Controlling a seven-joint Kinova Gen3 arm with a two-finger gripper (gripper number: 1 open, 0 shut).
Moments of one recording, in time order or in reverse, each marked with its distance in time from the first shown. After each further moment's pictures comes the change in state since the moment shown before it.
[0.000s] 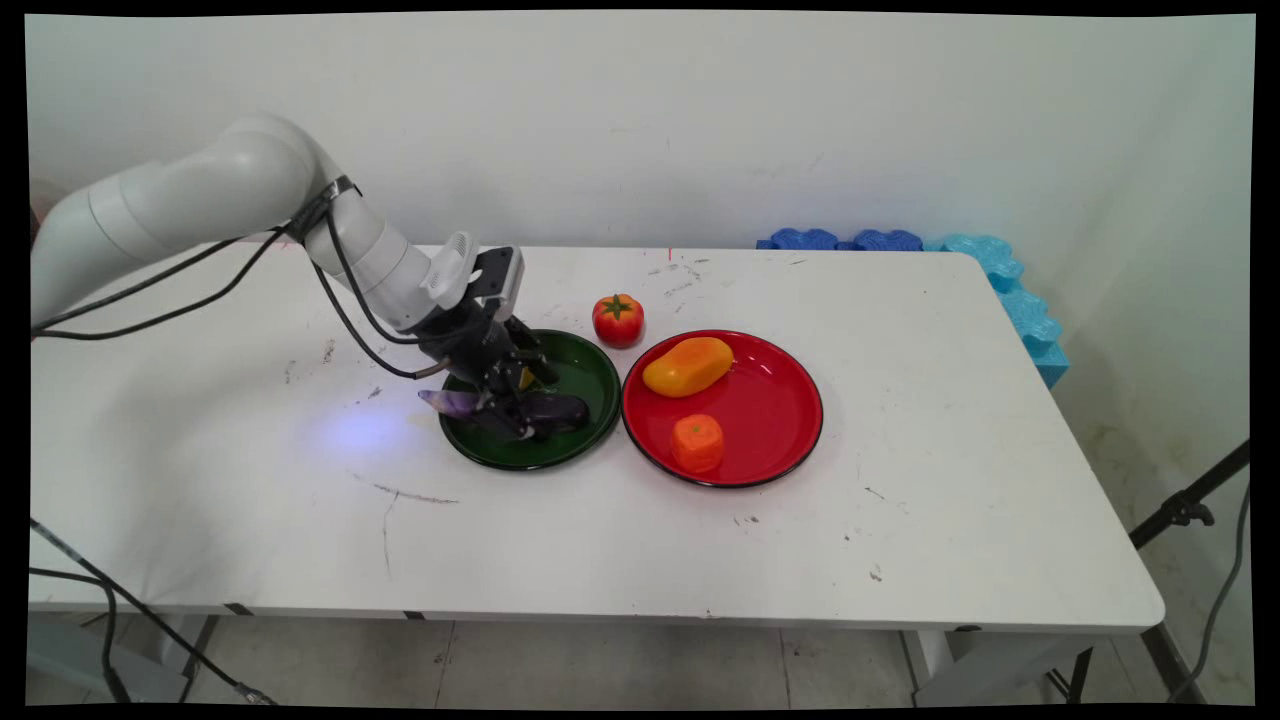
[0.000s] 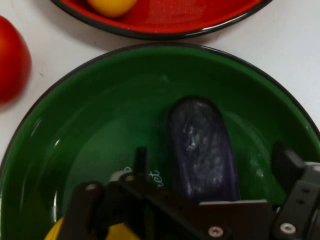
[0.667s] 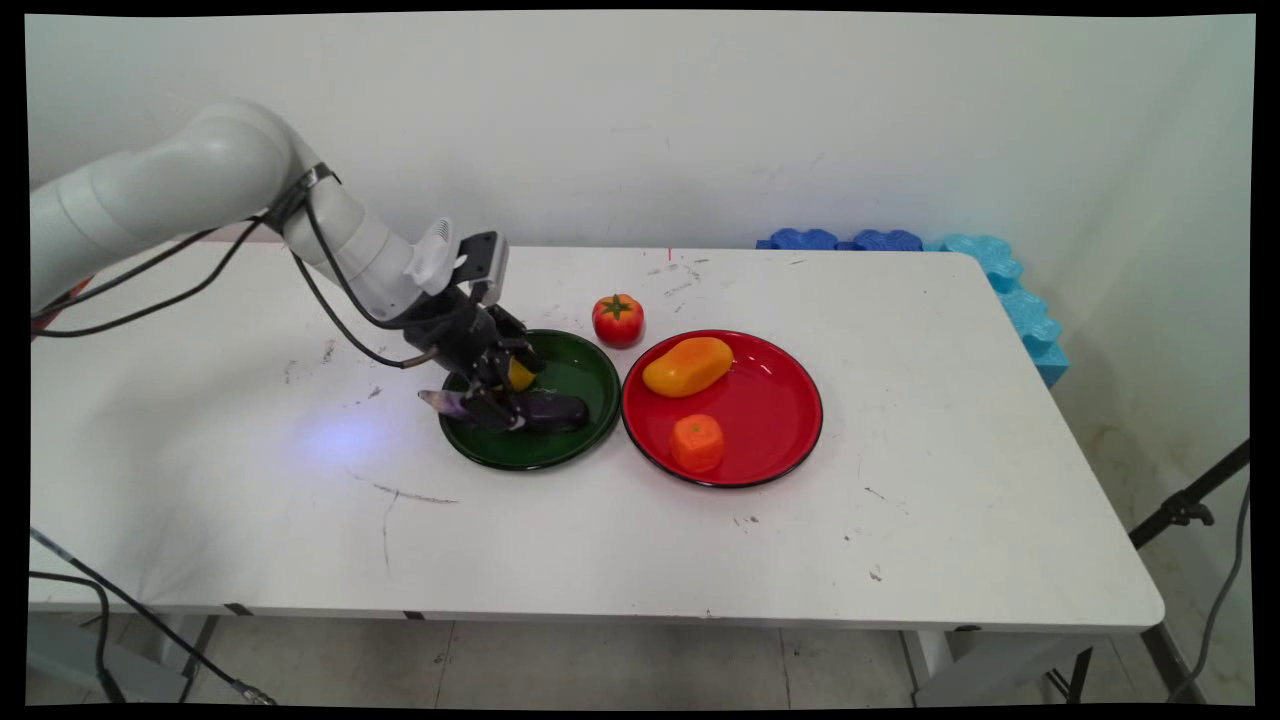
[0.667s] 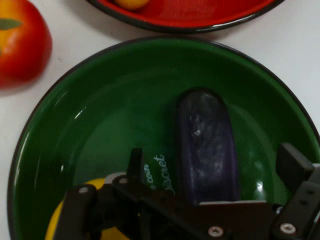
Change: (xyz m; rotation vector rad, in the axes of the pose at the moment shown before) arm -0.003 0.002 -0.017 0.024 0.003 -0.062
